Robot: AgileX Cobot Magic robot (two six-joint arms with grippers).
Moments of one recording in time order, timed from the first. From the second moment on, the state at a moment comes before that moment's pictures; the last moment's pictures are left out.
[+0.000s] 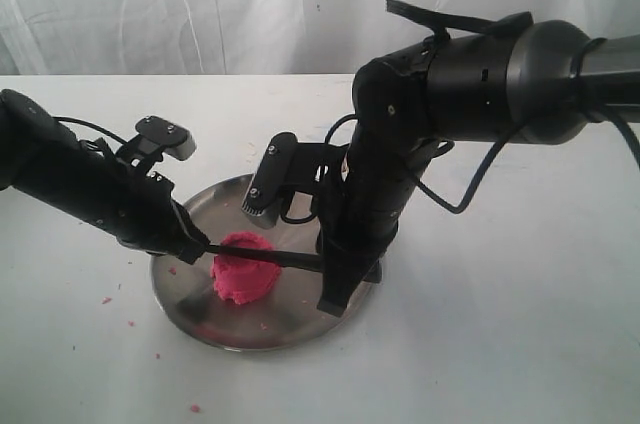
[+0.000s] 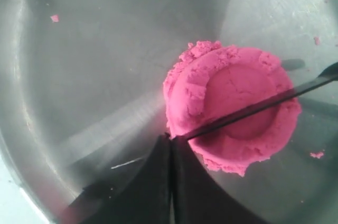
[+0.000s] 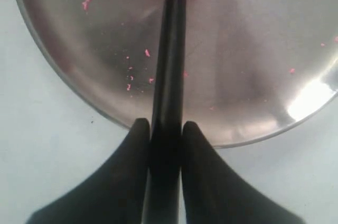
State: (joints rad) left arm -0.16 1.80 -0.96 -0.94 0.56 1.23; right arm 0.70 1.81 -1.24 0.05 0.80 -0.64
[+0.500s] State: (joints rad) left arm -0.16 1.83 -0.97 -0.96 0.56 1.23; right arm 0.70 1.86 -1.24 0.06 0.80 -0.64
